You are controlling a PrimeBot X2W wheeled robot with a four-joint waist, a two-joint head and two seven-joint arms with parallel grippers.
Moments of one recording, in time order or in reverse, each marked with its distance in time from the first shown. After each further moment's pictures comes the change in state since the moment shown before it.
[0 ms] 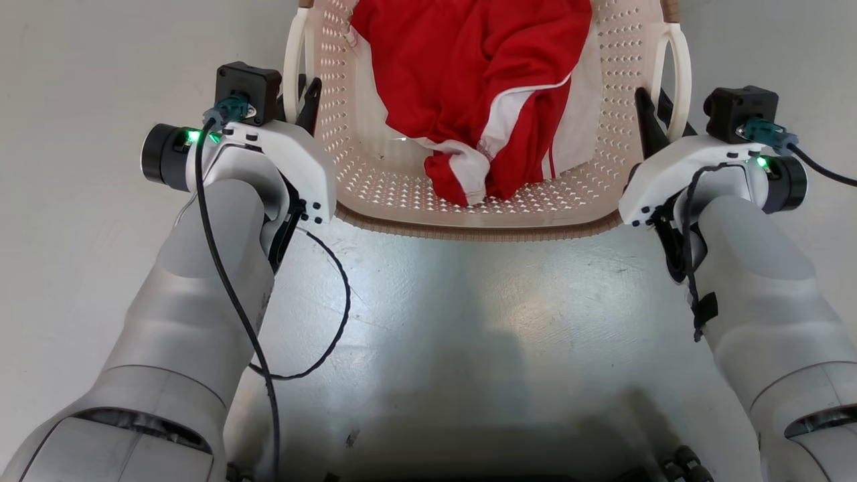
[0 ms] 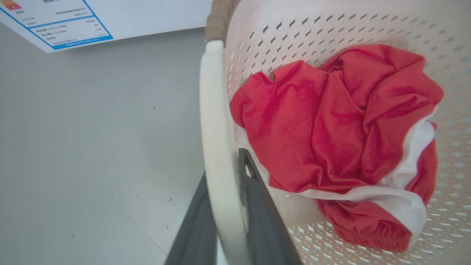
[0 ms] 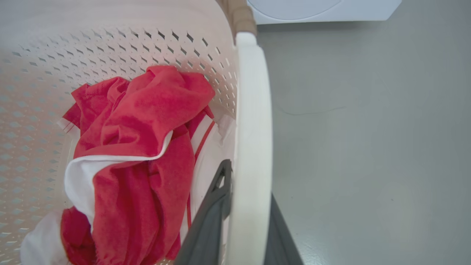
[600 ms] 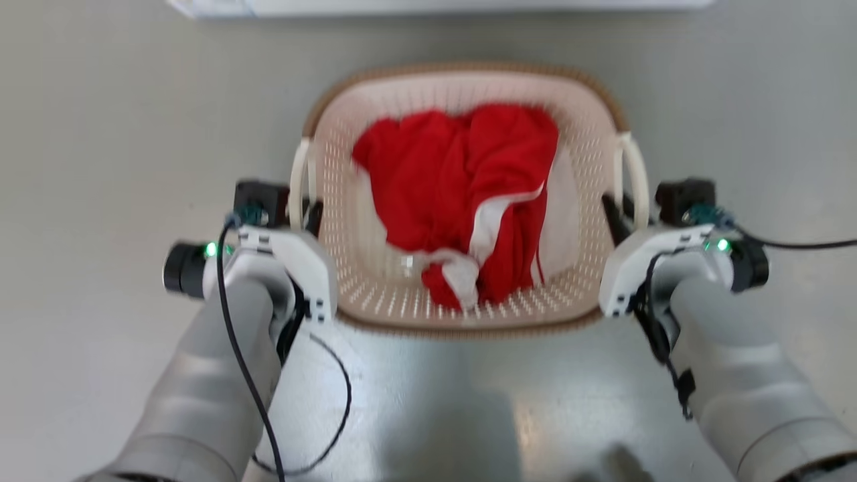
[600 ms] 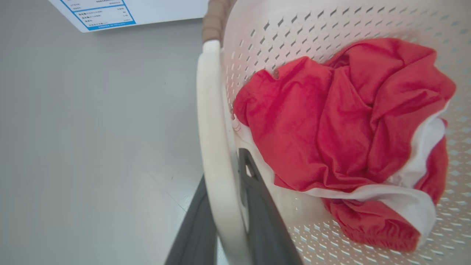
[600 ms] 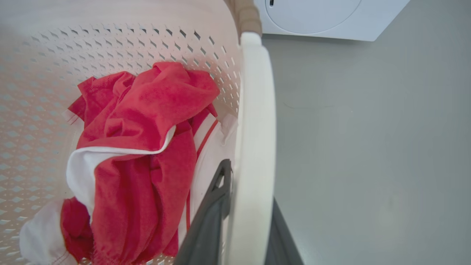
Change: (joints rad) left arm 0.160 -0.009 -0.010 0.084 -0.038 0.006 0.000; right arm 0.121 0.006 0.187 0.066 0.079 0.000 0.021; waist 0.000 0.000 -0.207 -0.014
